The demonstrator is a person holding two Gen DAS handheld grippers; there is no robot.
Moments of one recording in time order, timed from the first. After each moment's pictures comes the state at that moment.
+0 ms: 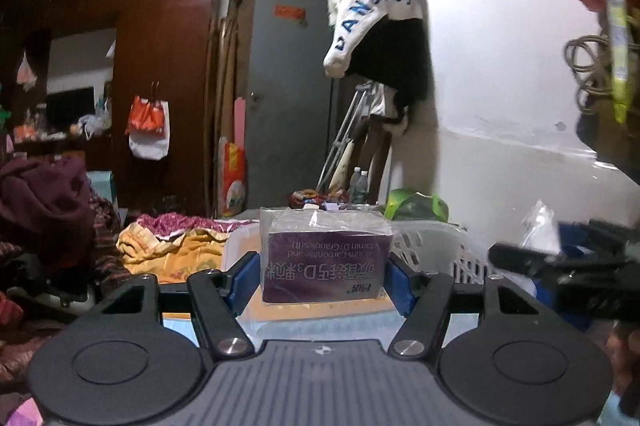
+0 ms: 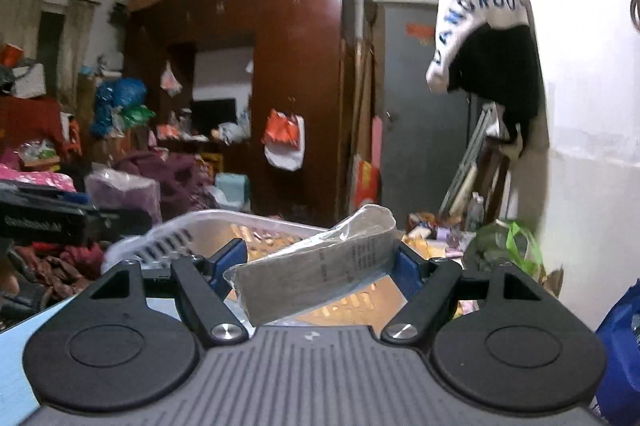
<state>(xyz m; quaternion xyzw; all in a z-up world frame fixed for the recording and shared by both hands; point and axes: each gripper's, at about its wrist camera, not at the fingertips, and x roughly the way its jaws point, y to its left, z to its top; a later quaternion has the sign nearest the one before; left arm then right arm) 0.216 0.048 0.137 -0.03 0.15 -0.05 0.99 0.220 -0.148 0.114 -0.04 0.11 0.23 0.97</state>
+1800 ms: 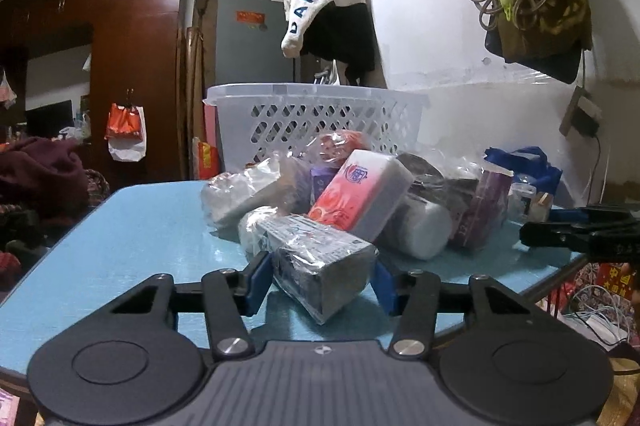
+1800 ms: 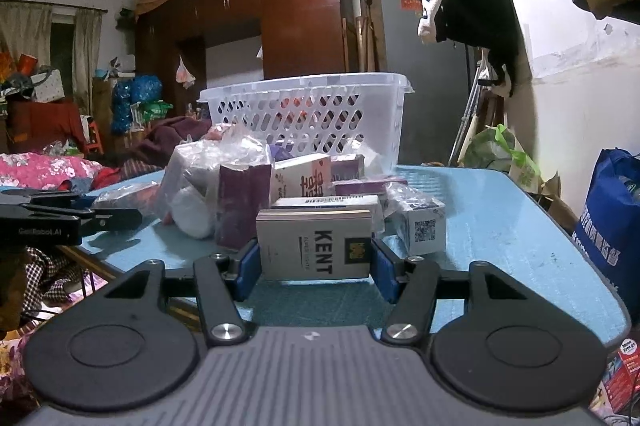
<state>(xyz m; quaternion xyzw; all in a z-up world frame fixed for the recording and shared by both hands) 0.030 0.042 -0.023 0.02 0.12 -0.10 0.99 0.037 -0.239 -0.035 0.00 0.12 0.26 0.96</state>
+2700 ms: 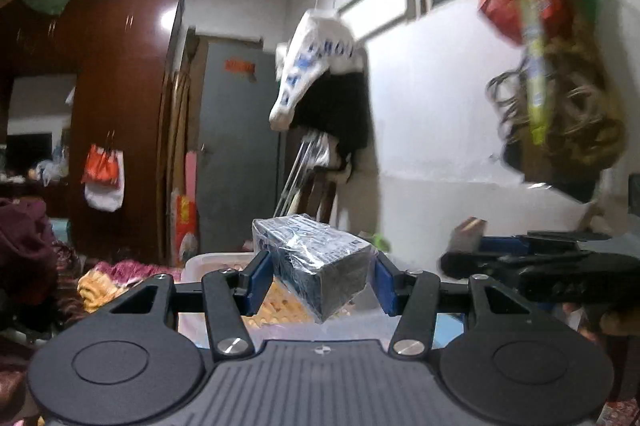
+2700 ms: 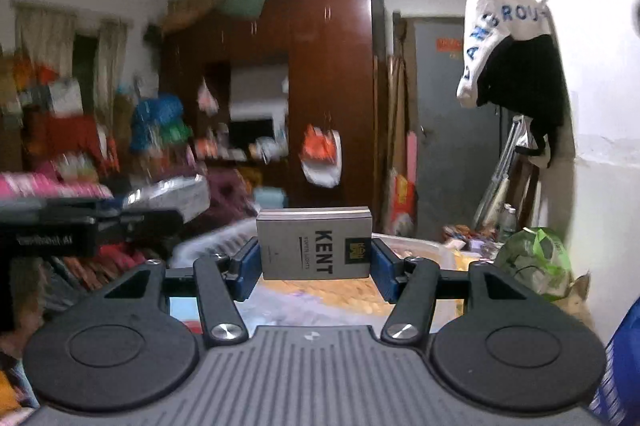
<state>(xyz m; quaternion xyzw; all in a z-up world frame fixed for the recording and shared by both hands) 0.170 0.041 0.140 -0.02 0.08 -0.13 0.99 0.184 -0.162 0.126 -0.04 0.09 0.28 0.95</state>
